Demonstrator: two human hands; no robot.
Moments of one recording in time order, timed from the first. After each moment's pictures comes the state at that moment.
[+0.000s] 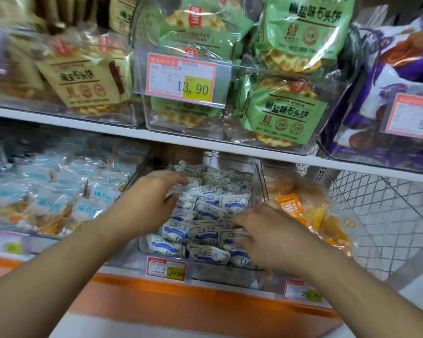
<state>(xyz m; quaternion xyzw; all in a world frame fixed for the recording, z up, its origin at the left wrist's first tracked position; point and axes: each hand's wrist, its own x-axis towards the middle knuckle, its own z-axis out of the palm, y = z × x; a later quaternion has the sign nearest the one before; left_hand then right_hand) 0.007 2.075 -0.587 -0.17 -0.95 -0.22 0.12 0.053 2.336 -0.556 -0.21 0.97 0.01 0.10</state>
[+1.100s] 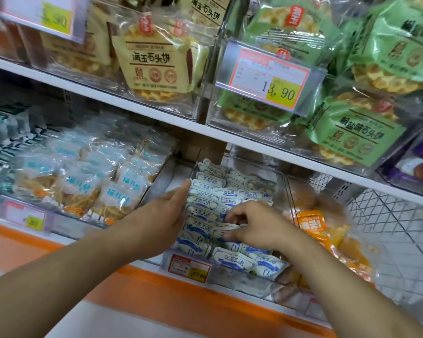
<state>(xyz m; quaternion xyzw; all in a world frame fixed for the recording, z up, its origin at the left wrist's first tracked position) 0.046 2.044 -0.611 -0.12 -0.96 -0.26 -0.01 -0.015 2.286 -0.596 -0.15 0.97 -0.15 0.15</state>
